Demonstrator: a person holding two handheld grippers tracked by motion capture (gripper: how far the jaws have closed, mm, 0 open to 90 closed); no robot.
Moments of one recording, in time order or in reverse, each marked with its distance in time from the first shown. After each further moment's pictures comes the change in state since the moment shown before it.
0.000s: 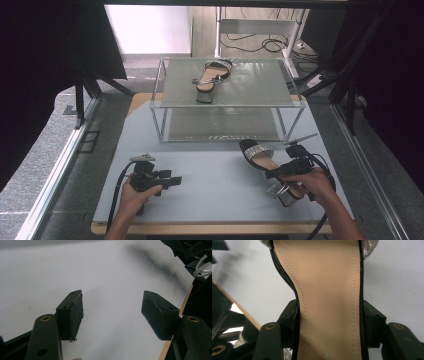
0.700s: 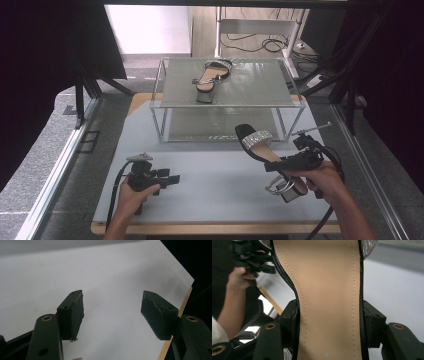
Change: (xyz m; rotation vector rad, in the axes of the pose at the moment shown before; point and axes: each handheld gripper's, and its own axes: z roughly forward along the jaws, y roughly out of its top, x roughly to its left) left arm 0.000 0.001 -0.006 -0.020 0.008 0.011; right arm 0.049 0.006 -0.057 -0.139 0.137 -0.144
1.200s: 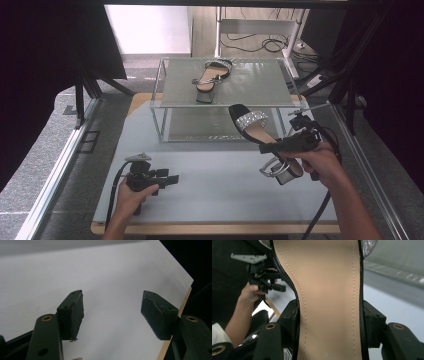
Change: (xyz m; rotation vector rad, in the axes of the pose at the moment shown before) left arm 0.001 -0.001 -0.003 -0.007 0.000 -0.010; right arm 0.022 0.048 -0.013 -0.048 0.001 -0.047
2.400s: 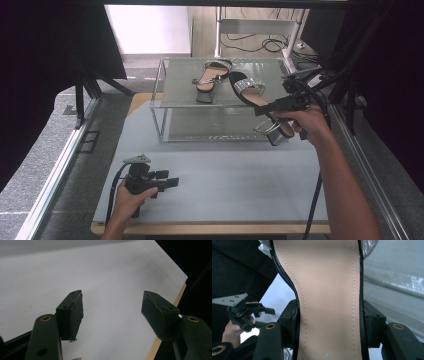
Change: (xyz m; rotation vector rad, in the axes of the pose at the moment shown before) left arm -0.011 -0.002 -0.009 0.002 -0.022 0.030; right arm -0.032 0.089 0.008 -0.030 -0.064 0.070
